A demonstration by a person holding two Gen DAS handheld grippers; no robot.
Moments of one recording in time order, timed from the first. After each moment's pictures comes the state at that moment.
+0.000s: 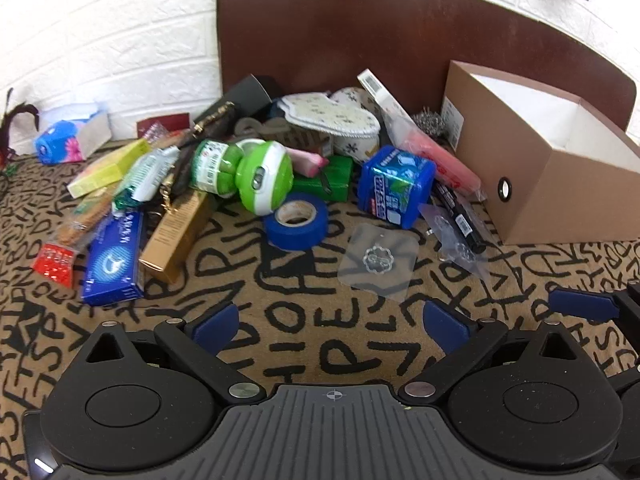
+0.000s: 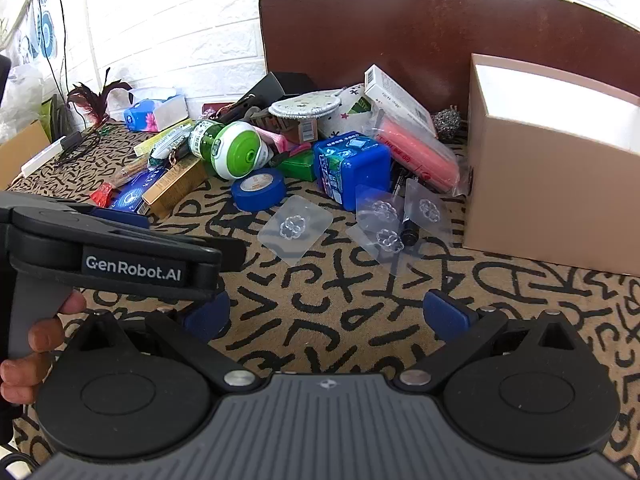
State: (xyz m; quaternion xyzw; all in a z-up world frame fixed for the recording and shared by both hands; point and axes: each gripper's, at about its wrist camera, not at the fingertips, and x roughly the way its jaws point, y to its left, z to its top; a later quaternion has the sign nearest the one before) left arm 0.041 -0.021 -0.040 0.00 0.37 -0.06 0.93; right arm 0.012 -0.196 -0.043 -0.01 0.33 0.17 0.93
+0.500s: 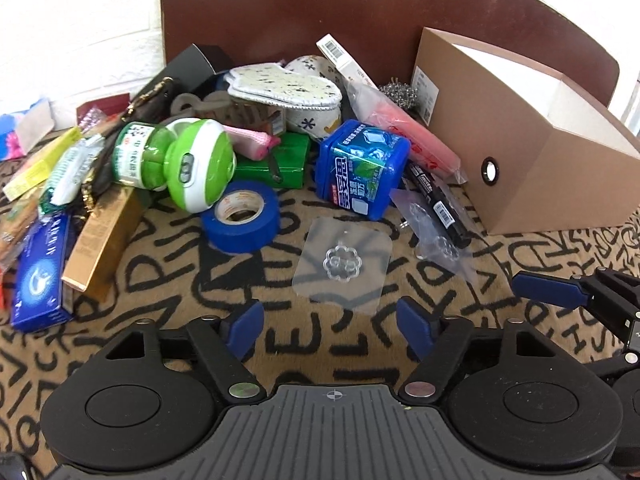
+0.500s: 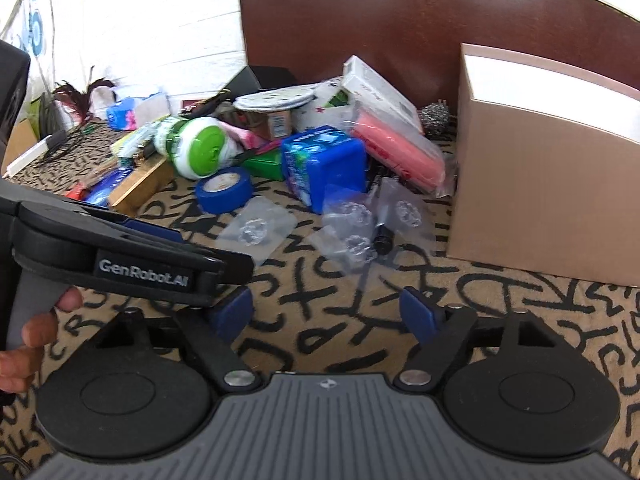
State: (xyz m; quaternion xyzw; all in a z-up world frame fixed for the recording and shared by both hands) left arm 0.087 -0.035 -0.062 0.00 0.41 -0.12 0.91; right arm 0.043 -0.210 -0.061 -0.01 0.33 0.16 0.93
